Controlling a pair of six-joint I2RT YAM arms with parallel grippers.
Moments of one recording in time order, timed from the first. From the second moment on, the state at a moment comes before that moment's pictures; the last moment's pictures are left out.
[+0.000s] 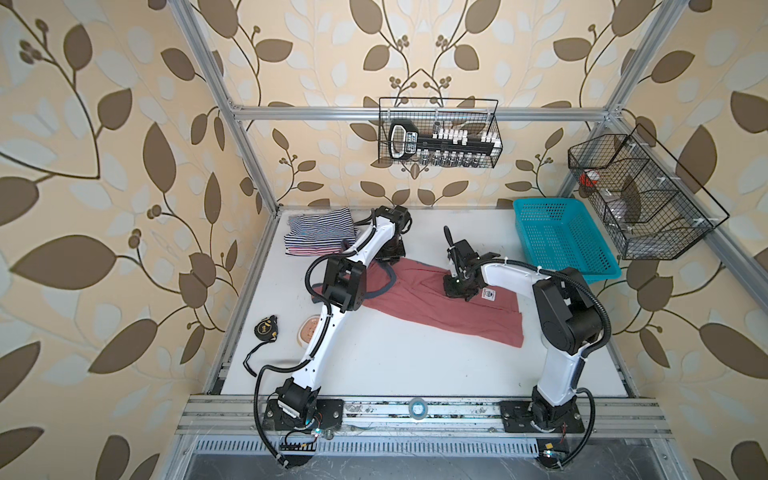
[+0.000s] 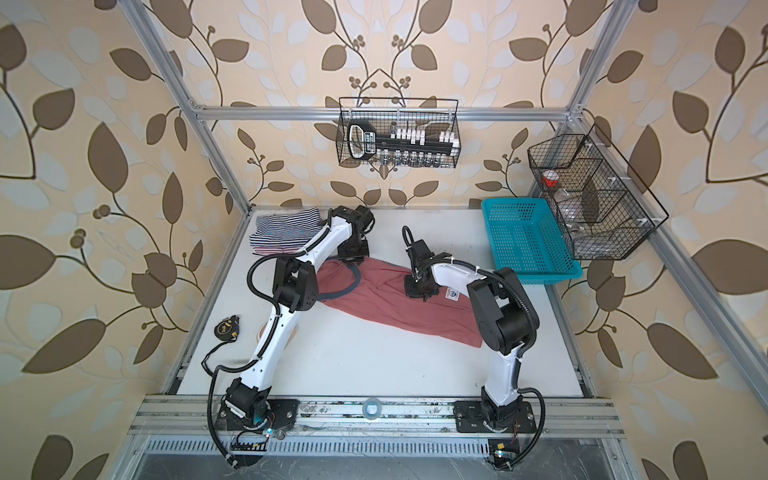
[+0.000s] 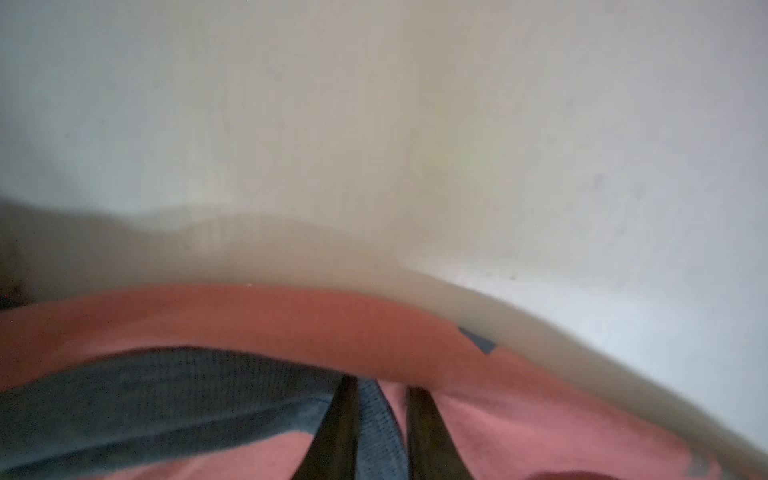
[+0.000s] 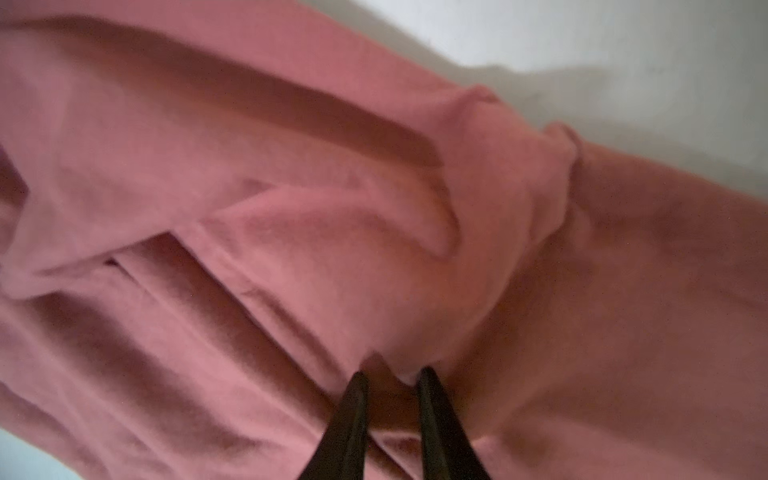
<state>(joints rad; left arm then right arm) -0.43 2.65 2.53 -1.33 -0.03 -0.64 0.45 1.88 1.16 -0.56 -0.06 0.37</state>
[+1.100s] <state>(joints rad) -0.49 2.73 2.52 -0.42 0.47 -0.76 0.57 1.73 0.91 -0.26 -0.43 0.69</state>
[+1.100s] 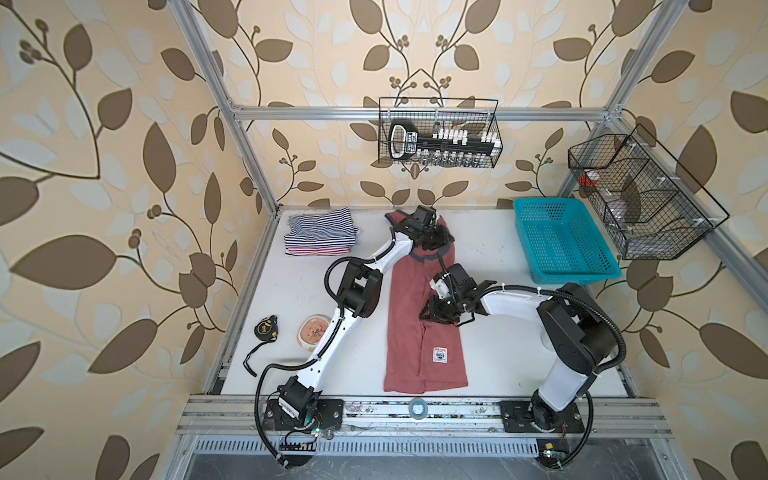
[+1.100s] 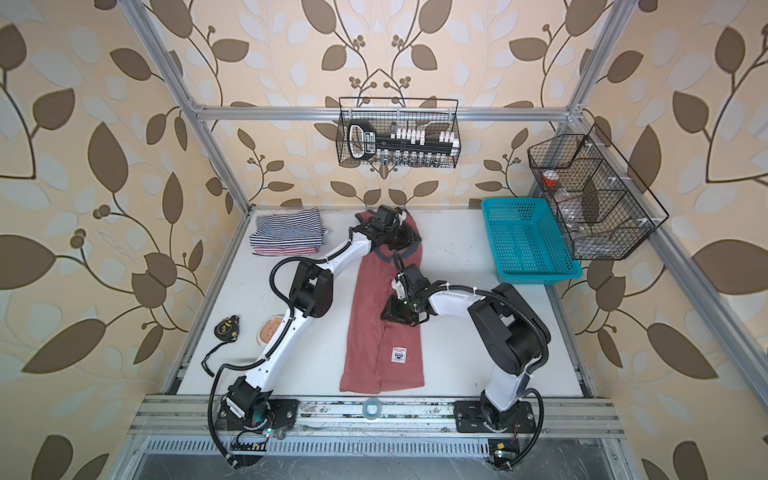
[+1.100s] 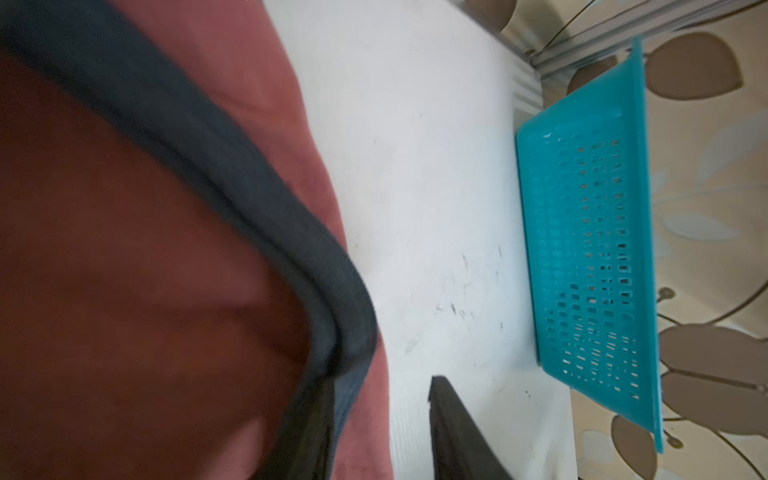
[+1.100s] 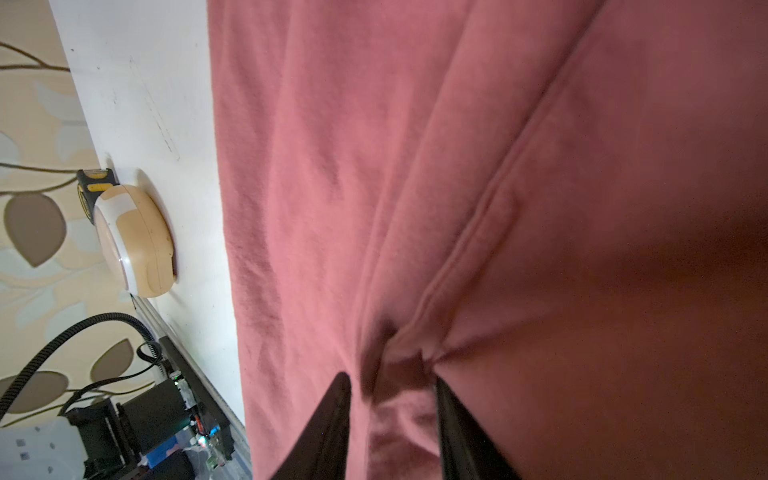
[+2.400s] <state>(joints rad) -0.39 2.10 1.57 -0.67 0.37 -0.68 0.24 2.49 2.18 -0.54 -0.18 0.33</state>
